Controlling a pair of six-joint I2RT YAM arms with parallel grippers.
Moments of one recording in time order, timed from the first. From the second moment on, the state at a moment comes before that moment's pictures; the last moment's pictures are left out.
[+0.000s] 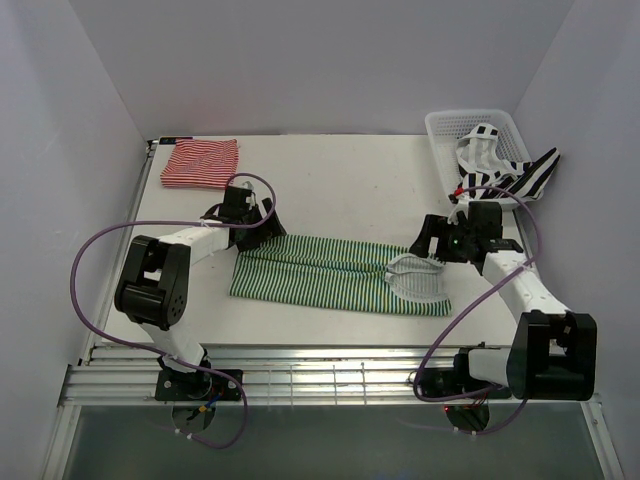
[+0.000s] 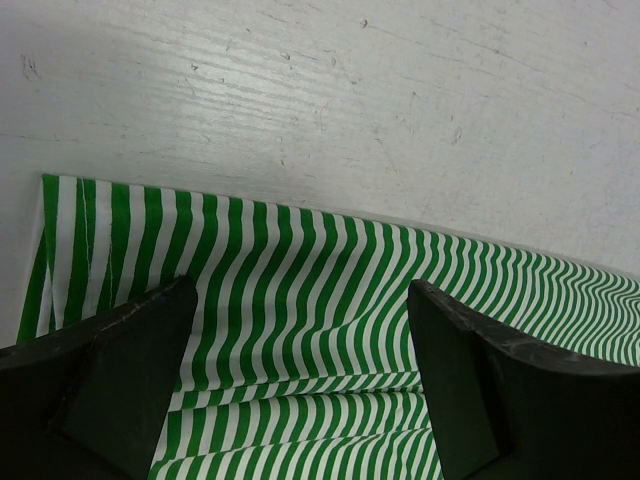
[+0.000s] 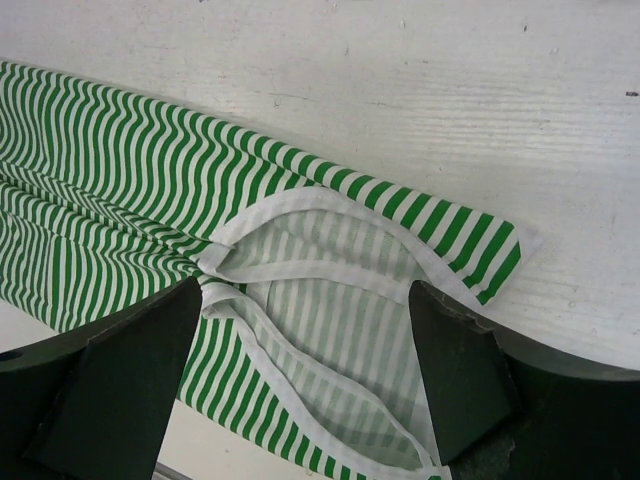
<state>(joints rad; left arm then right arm) -0.27 1.72 0.97 -0.13 0.11 -0.59 0.02 1.24 0.72 -0.32 -0.39 0.16</state>
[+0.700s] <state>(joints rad) -0.27 1.71 0.97 -0.17 -0.01 -0.66 0.02 1.50 0.76 -0.28 -0.28 0.19</state>
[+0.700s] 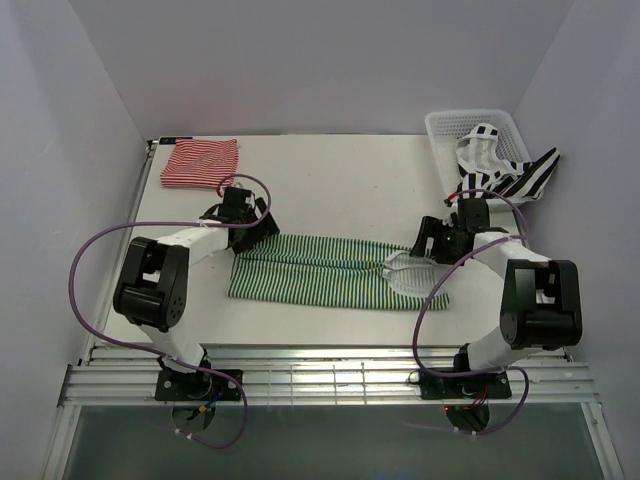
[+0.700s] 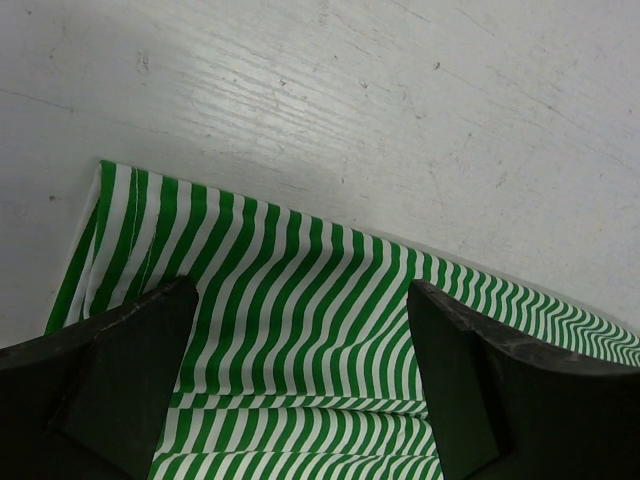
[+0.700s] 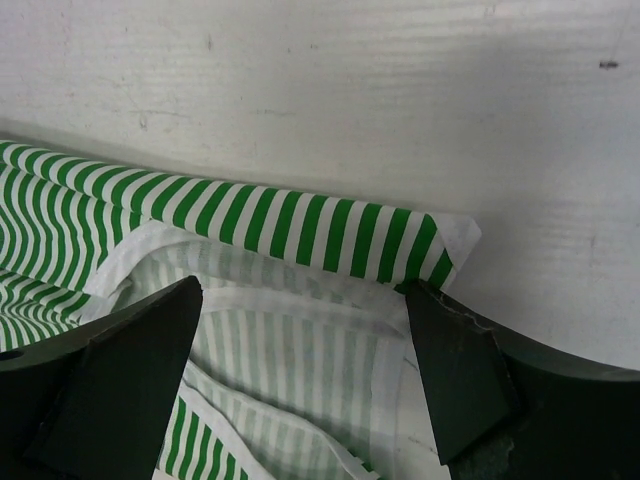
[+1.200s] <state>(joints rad) -0.27 1.48 0.78 -0.37 -0.13 -0.98 0.16 2.16 1.60 -0.38 -0.36 0.17</state>
